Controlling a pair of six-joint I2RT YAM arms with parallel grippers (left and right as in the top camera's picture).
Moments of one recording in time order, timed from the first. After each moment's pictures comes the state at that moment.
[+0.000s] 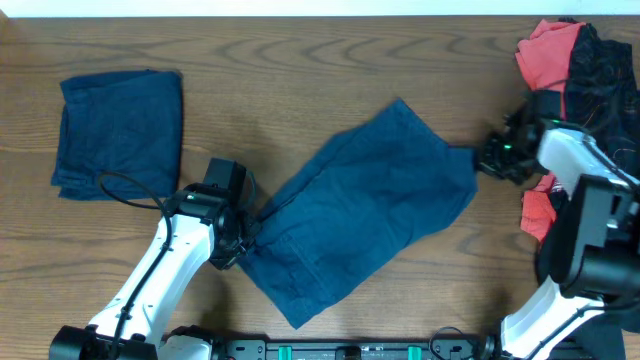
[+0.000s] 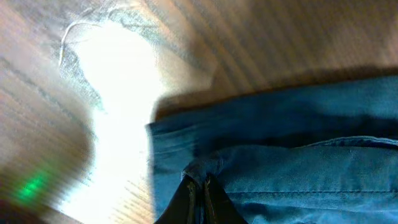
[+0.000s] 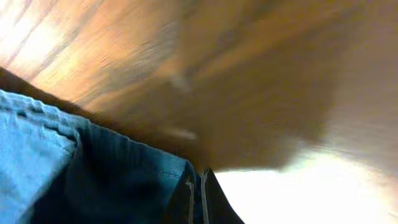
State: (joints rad) left arm -0.22 1.34 0.75 -0.92 0.07 -1.03; right arm -0.21 1.91 1.17 -0.62 -0.27 0.37
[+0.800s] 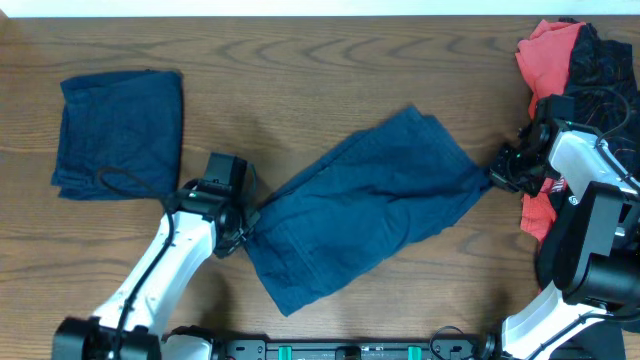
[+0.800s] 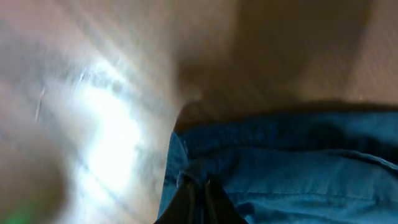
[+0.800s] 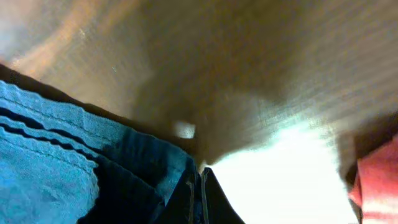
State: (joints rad) left arm -0.22 1.37 0.75 -0.77 0.00 -1.01; right arm -0.23 1.89 1.17 -0.77 -0.17 0.36
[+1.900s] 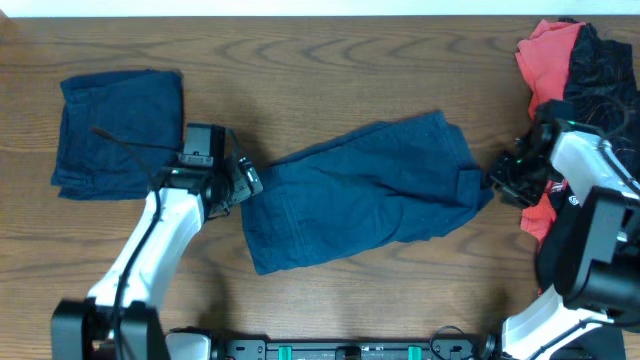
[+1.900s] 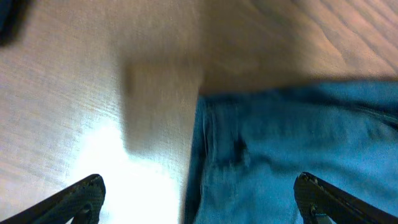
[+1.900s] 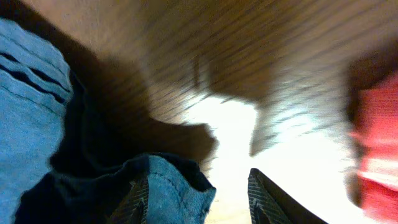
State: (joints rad) left arm -0.10 1.44 0.87 -0.66 0.03 -0.55; right arm -0.24 1.85 1.17 -0.88 -0.19 0.36
